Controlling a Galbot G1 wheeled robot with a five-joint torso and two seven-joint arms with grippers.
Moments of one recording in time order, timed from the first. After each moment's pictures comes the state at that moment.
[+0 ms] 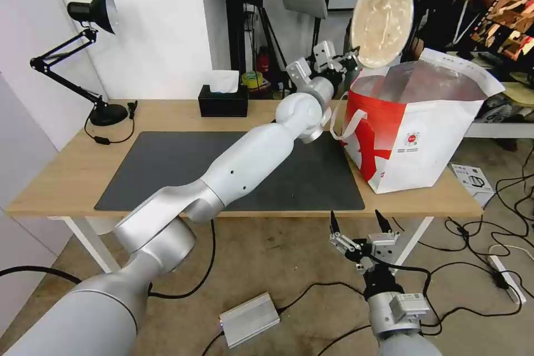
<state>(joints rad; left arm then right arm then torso) -0.03 -1.59 0.43 -1.03 -1.44 -0.06 -0.08 -1.54 0.89 0.09 2.24 0.28 0.09 0.67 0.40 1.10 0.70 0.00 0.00</state>
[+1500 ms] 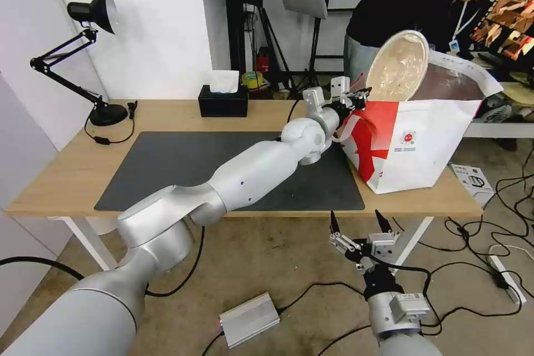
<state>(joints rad) -0.05 -1.59 0.60 -0.94 -1.38 -0.02 -0.01 -1.54 0.89 0.09 2.24 0.28 0.09 0.67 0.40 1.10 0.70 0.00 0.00</state>
